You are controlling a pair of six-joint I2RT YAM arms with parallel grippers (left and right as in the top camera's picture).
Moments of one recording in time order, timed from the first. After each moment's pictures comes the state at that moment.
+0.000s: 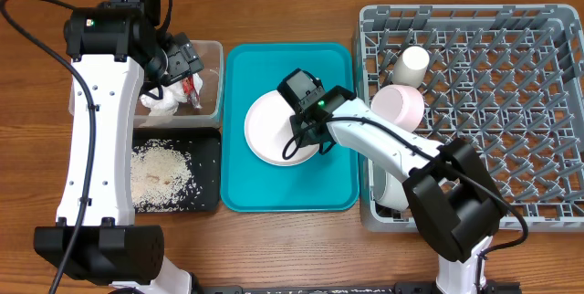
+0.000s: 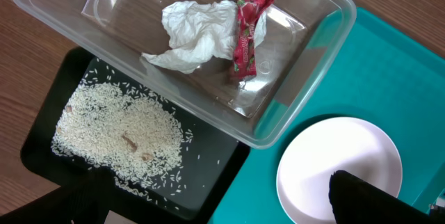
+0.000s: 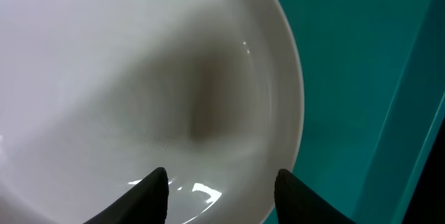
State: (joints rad) left arm -0.03 1.75 1.94 -1.44 -0.14 -0.56; right arm 0.68 2.01 1.43 -0.74 0.14 0.43
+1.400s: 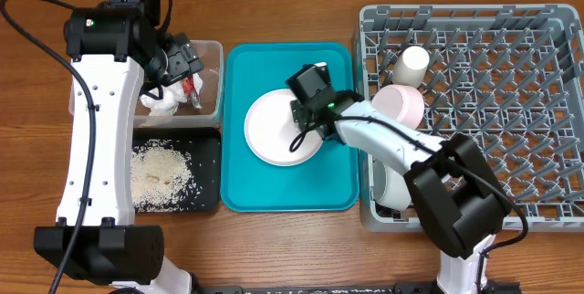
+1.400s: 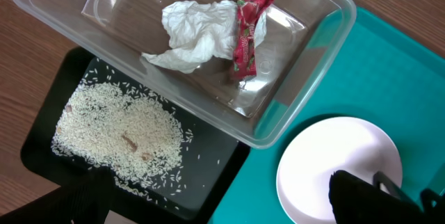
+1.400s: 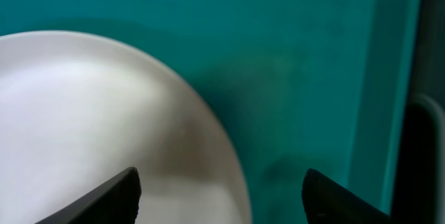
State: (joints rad) left arm -0.03 1.76 1.94 -1.44 -0.14 -0.56; right arm 0.63 2.01 1.35 -0.47 0.25 0.39
